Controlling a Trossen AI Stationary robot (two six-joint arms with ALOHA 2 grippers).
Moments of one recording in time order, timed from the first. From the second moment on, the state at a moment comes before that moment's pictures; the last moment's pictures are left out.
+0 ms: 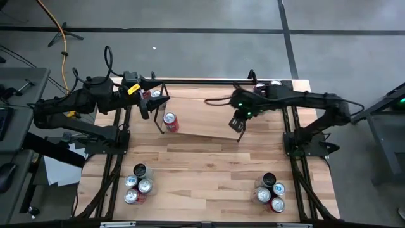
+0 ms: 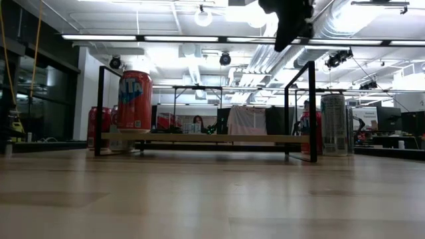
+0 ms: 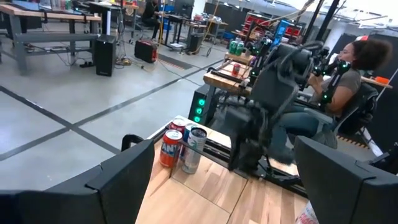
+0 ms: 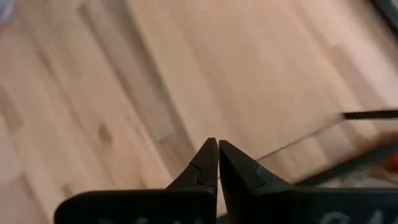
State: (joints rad) left arm 0.01 0.89 1.21 -0.40 -0.37 -0.27; right arm -0.11 1.50 1.51 -1.15 0.06 0.42
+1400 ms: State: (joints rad) left arm 0.01 0.89 1.21 -0.40 -0.44 -0.28; right arm -0.06 1.58 1.54 -1.57 0.20 0.12
